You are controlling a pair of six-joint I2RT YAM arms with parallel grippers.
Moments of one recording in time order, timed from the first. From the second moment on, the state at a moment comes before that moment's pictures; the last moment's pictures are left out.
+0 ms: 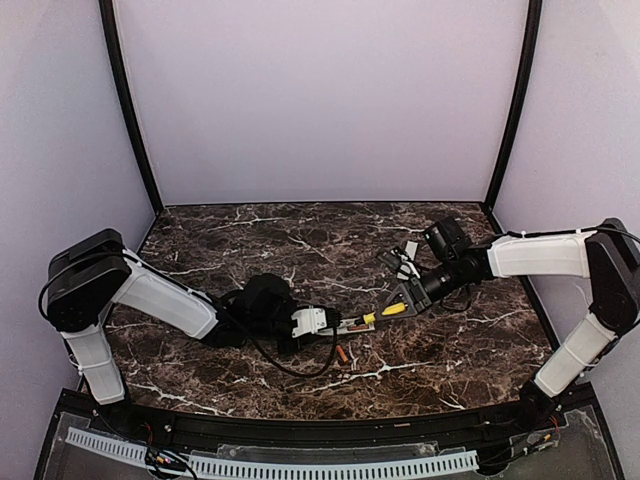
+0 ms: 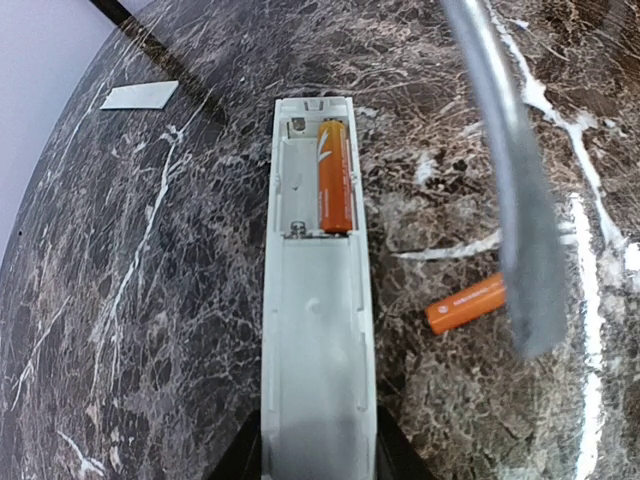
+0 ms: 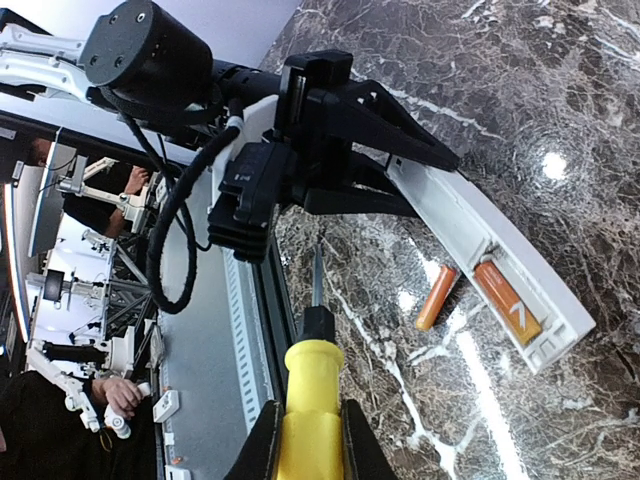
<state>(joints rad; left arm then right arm) -0.96 1.81 0.79 0.36 0.08 0.60 0.56 1.56 0.89 -0.37 -1.06 0.07</state>
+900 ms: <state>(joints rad) -0.96 1.80 0.79 0.37 0.06 0.63 0.56 1.45 1.00 -0.57 -0.77 0.08</state>
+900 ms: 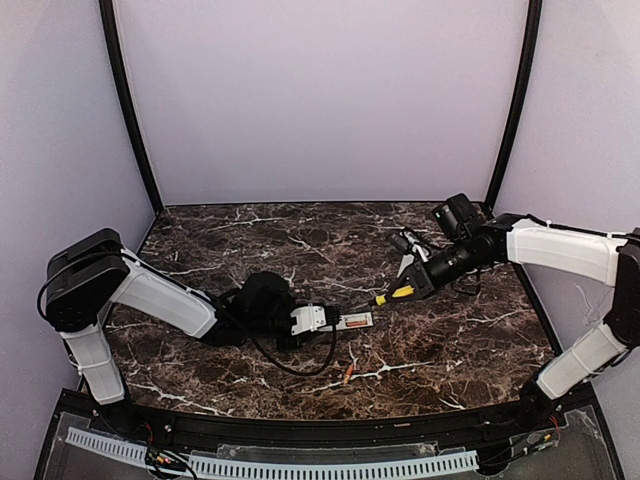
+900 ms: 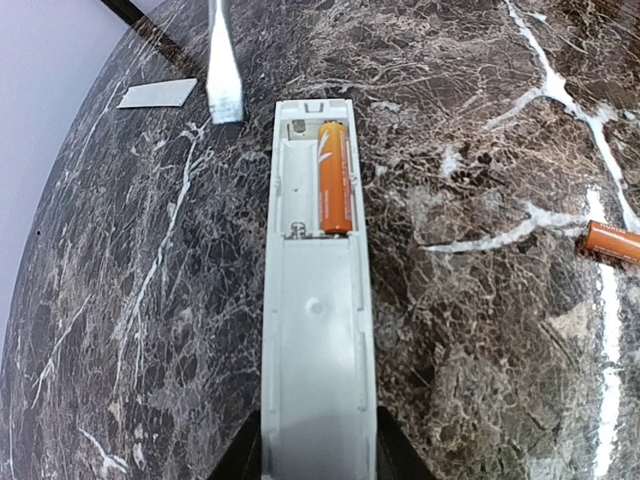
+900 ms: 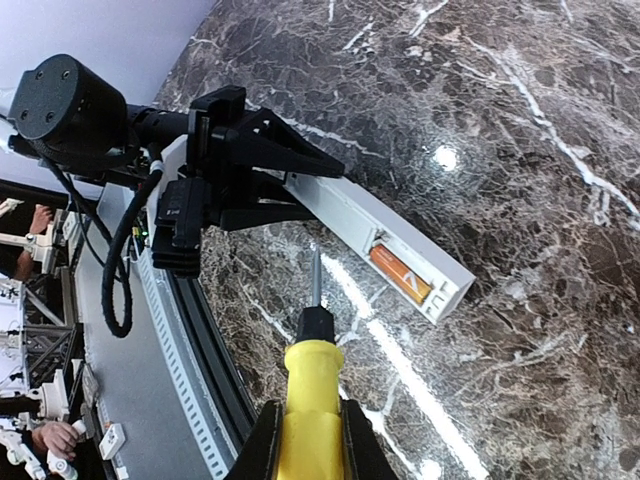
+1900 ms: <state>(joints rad) -0.96 1.80 0.76 0.54 -0.01 1.08 0.62 1.42 1.18 -0.81 -0.55 -0.23</state>
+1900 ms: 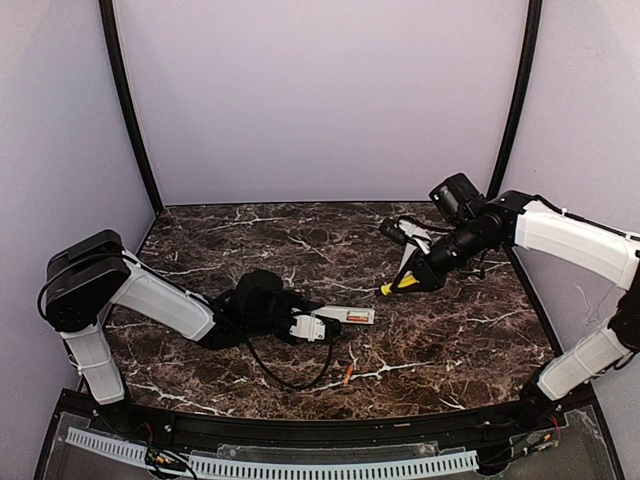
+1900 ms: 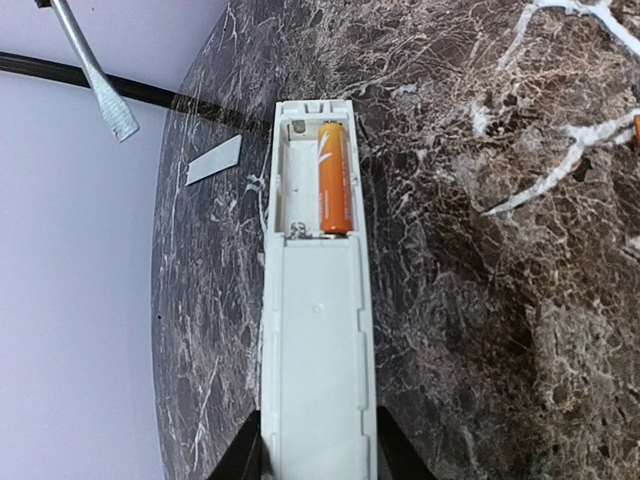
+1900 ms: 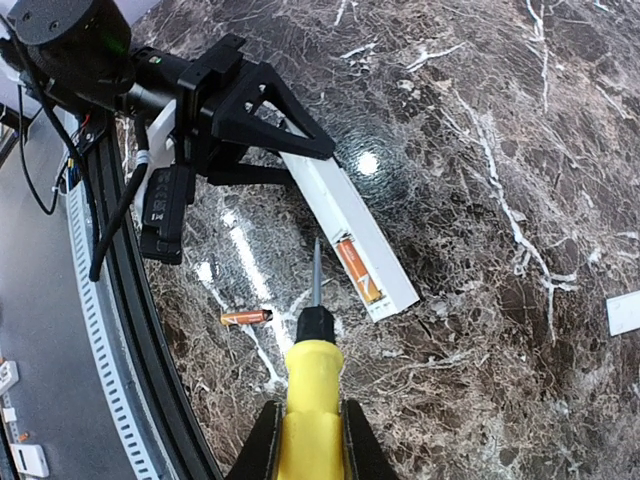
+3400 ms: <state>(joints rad) -0.96 1.80 0.71 0.69 -0.12 1.30 0.76 1.62 1.40 -0.98 -0.24 -0.39</state>
